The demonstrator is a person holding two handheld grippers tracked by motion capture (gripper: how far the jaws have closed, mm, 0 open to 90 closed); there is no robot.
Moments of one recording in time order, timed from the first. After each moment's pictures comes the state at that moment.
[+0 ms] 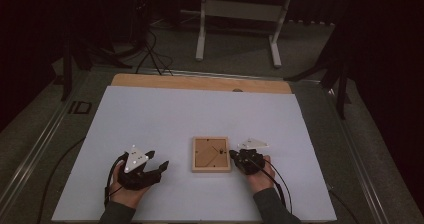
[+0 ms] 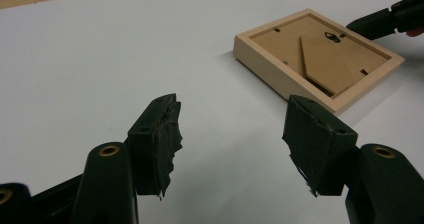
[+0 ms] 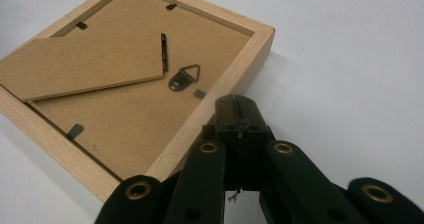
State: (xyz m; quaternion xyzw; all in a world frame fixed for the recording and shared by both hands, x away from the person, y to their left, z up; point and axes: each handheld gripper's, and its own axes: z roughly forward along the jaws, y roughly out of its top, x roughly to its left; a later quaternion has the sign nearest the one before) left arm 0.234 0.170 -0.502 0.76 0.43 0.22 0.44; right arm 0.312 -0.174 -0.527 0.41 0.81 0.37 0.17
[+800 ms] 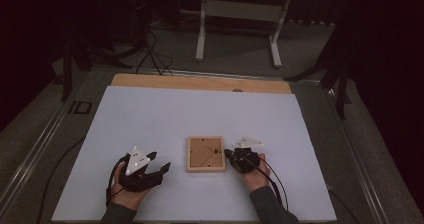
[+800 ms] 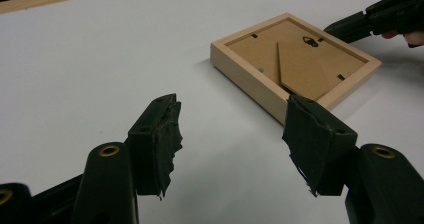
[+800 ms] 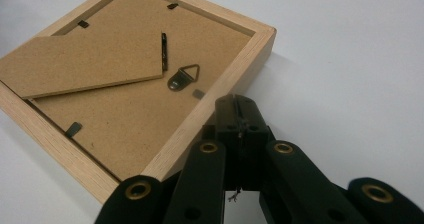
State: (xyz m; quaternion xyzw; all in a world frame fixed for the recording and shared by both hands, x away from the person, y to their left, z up) left arm 0.229 0.166 -0.500 0.76 0.42 0.22 0.44; right arm 0.317 -0.161 -0.528 0.40 0.82 0.38 0.16
